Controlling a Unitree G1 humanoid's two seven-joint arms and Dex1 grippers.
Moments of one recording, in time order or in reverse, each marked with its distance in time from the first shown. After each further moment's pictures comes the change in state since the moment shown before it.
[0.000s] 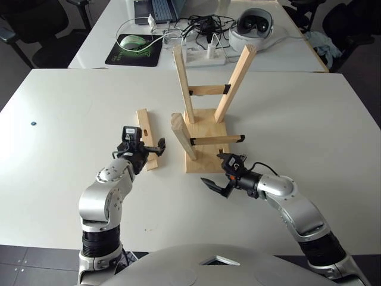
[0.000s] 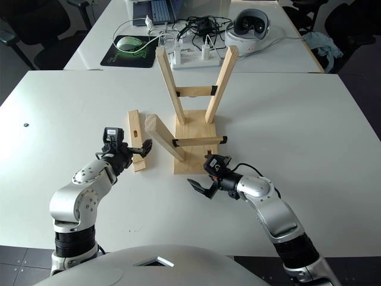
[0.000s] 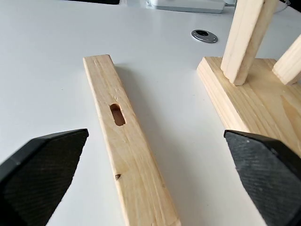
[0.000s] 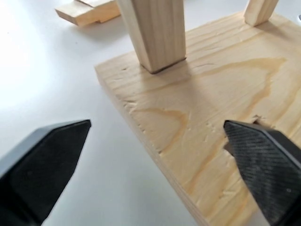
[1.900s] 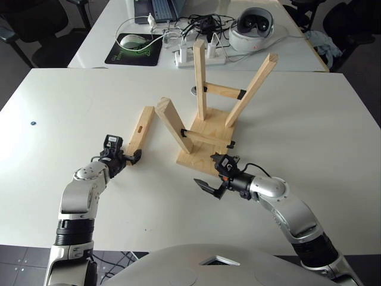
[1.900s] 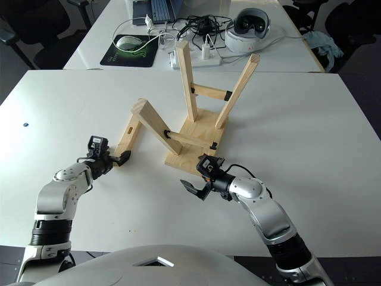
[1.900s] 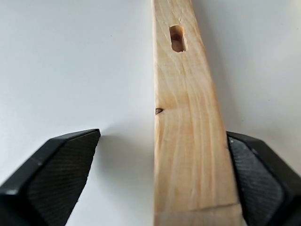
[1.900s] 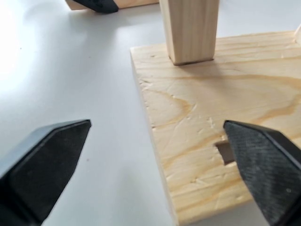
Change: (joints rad) left arm -0.008 0.287 0.080 0.385 0.031 -0.259 -0.231; right arm -0.010 0.047 0.029 -0.042 0.004 0.060 -0.036
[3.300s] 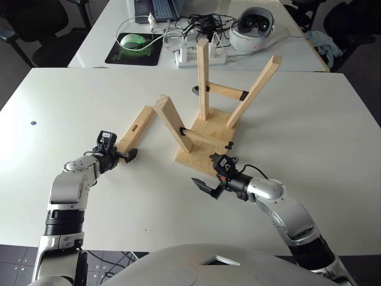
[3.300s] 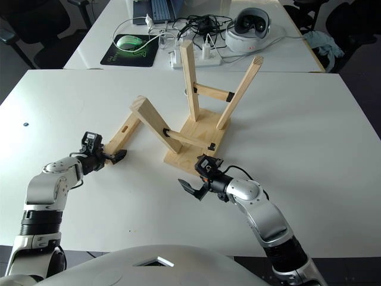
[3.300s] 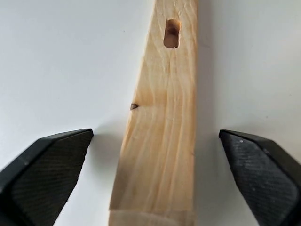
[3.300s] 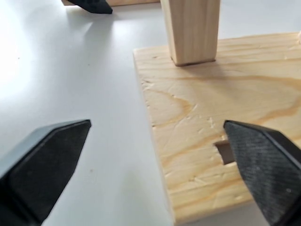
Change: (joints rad) left arm -0.110 0.089 -0.020 0.152 -0.008 -0.005 -0.139; right arm 0.014 0.033 0.011 -0.016 -0.001 0.021 -0.039
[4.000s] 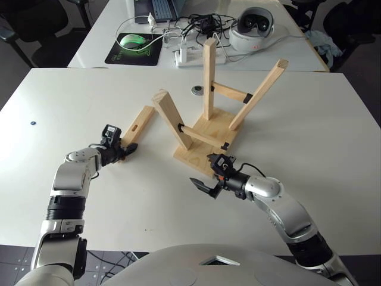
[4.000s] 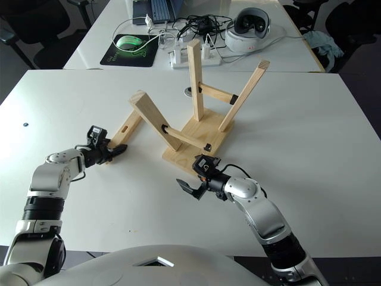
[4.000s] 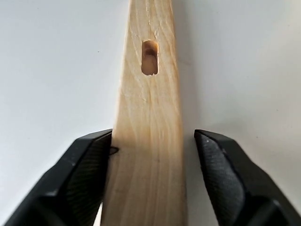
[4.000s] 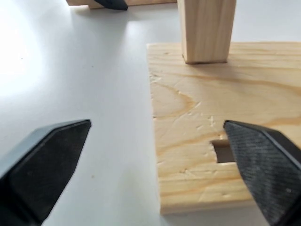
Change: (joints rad) left arm -0.087 0.023 -0.051 0.135 0.011 -0.078 -0.098; right arm -0.031 -0.002 0.020 0.018 0.000 -0.001 0.009
